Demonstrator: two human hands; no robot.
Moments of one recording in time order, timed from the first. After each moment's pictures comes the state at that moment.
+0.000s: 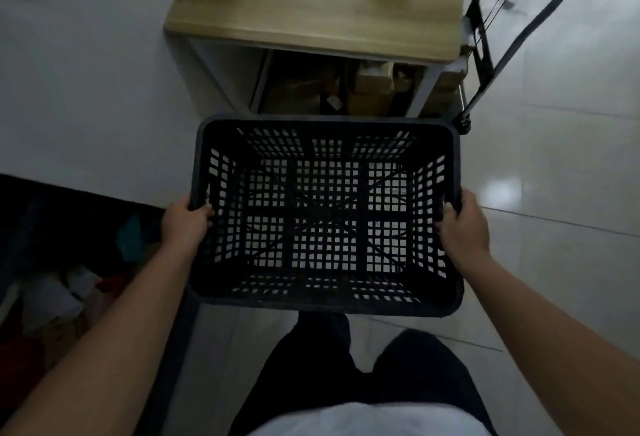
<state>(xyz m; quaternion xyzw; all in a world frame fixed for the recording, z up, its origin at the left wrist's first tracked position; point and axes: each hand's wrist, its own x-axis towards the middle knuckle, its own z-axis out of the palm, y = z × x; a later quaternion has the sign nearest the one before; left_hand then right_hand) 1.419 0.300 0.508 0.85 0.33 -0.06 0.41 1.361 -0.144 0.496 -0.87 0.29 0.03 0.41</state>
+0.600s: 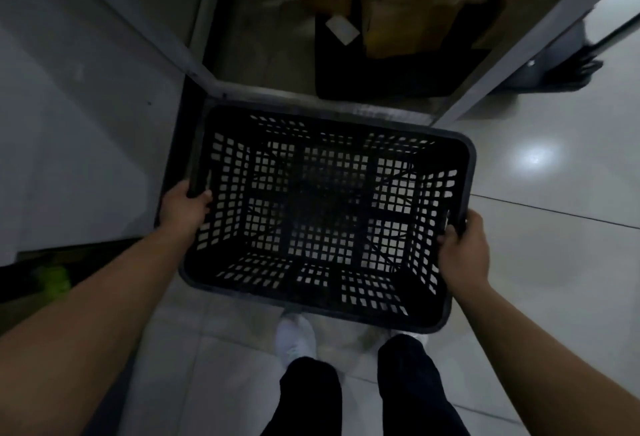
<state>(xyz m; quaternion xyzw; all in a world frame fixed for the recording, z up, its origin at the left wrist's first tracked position) 1.633 0.307 0.054 0.83 0.36 -0.13 0.41 1.522 -0.131 0.062 -0.83 0.39 0.10 0.38</state>
